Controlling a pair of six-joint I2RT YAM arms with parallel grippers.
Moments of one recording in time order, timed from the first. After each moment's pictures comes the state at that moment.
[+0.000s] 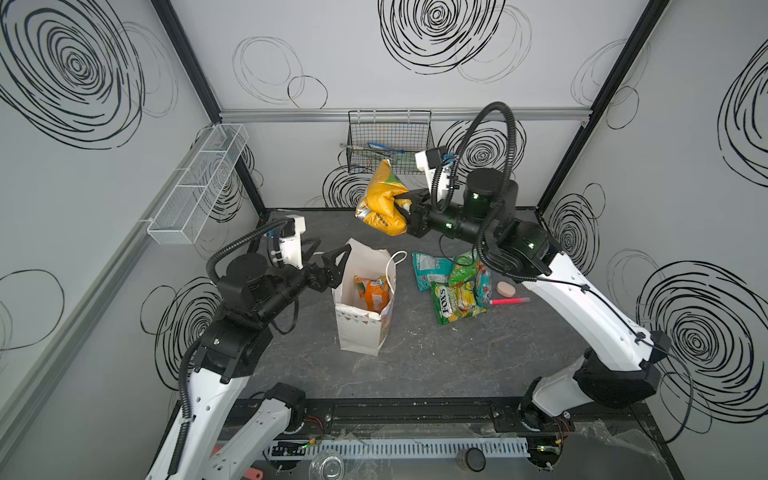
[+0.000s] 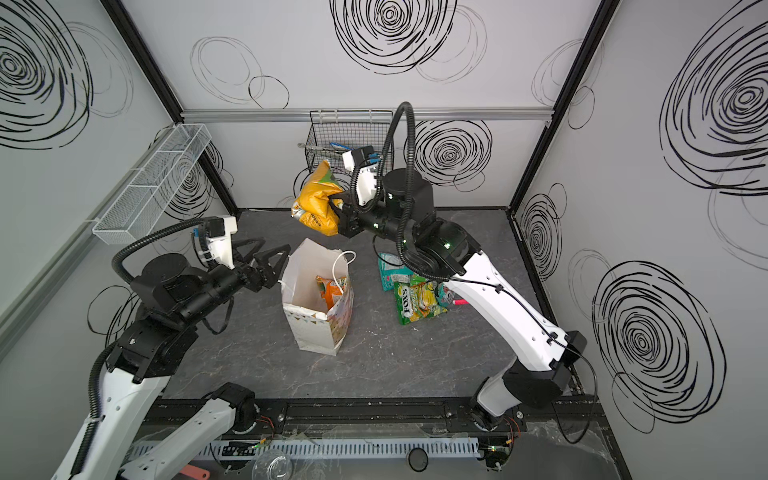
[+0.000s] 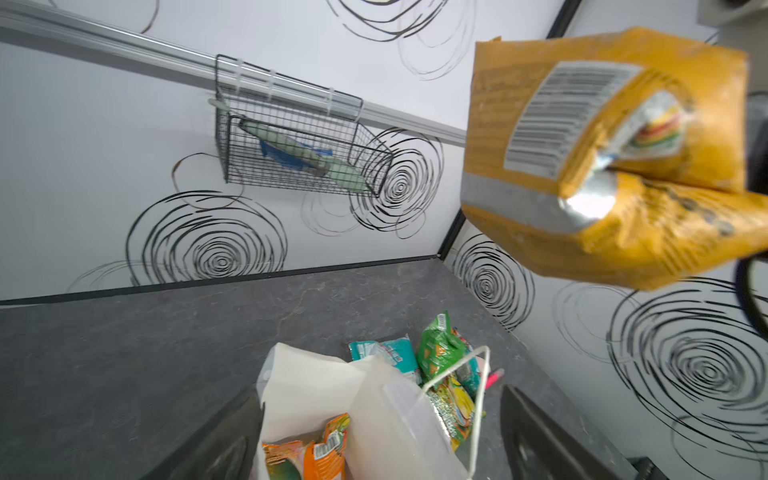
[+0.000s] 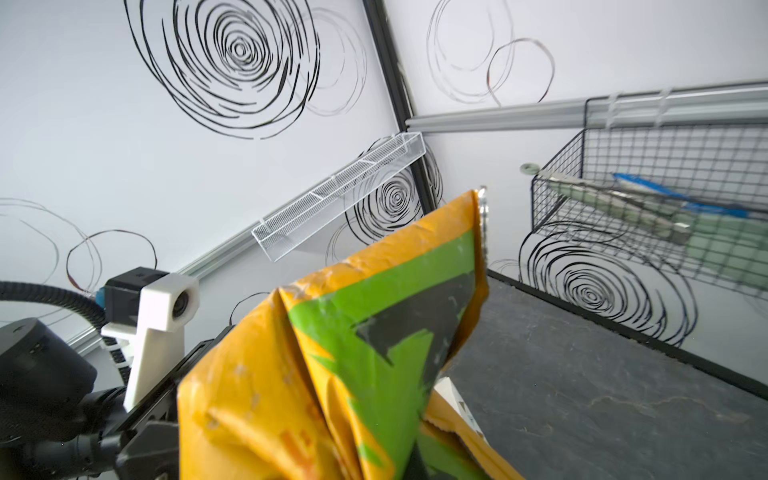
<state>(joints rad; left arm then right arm) -0.30 0.75 1.13 -0.46 0.30 -0.31 0.85 1.48 1.89 -0.46 -0.12 0.33</state>
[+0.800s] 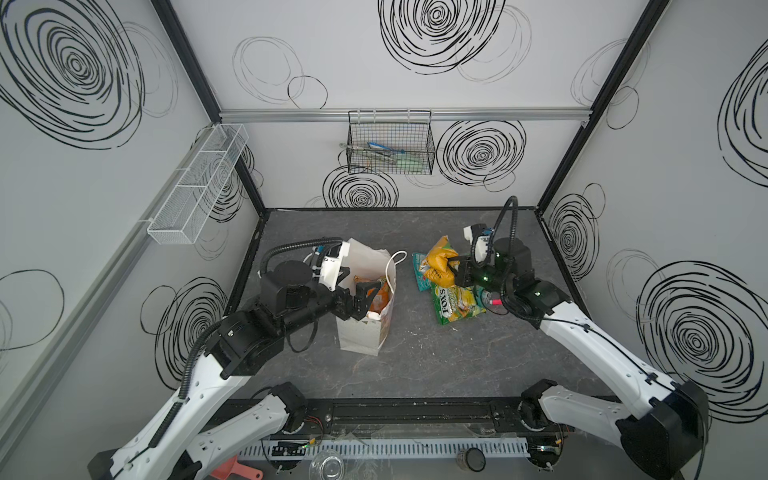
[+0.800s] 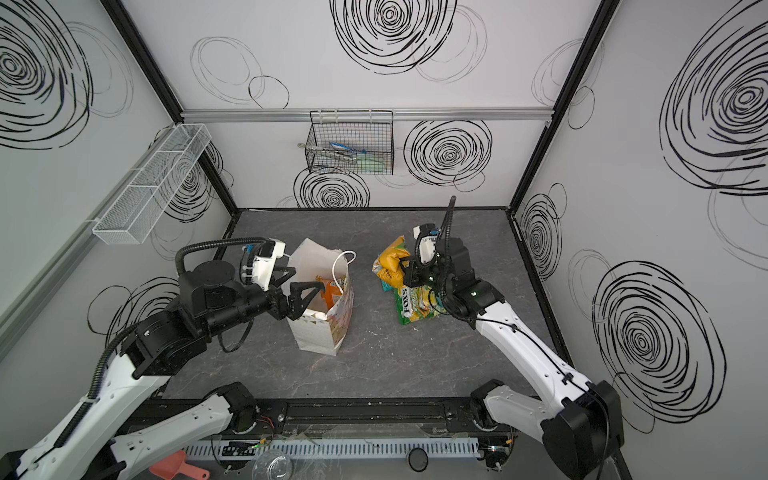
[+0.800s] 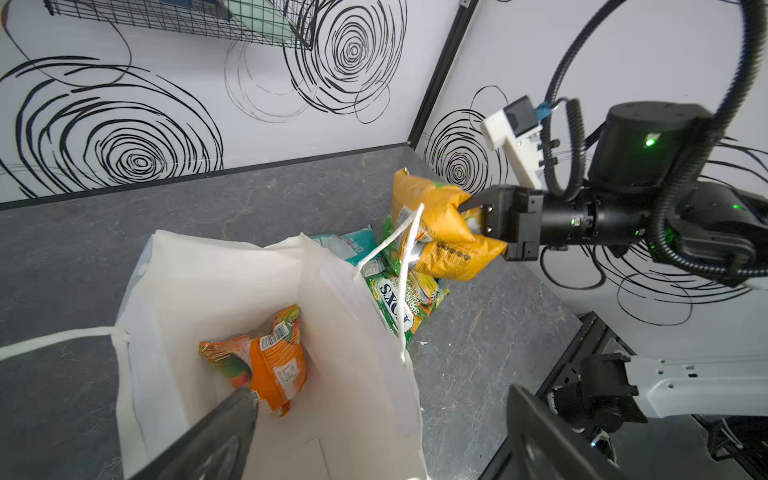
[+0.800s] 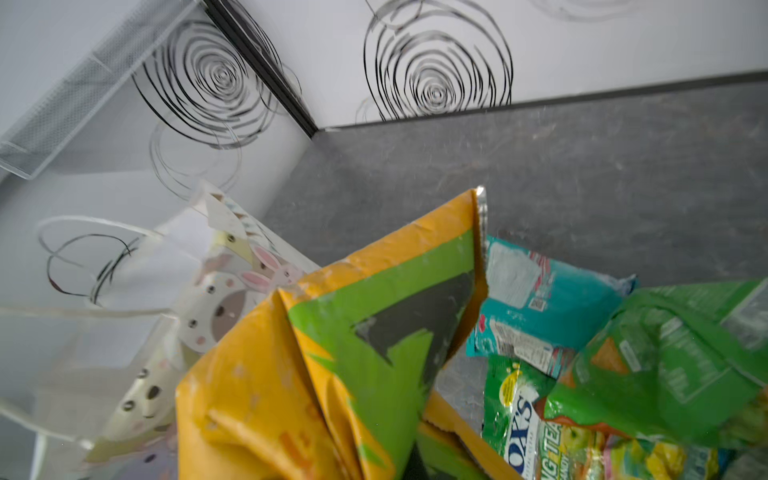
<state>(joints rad) -0.66 0.82 1.16 -0.71 0.05 -0.30 0.54 1.15 0.90 -0.22 -0.27 0.42</state>
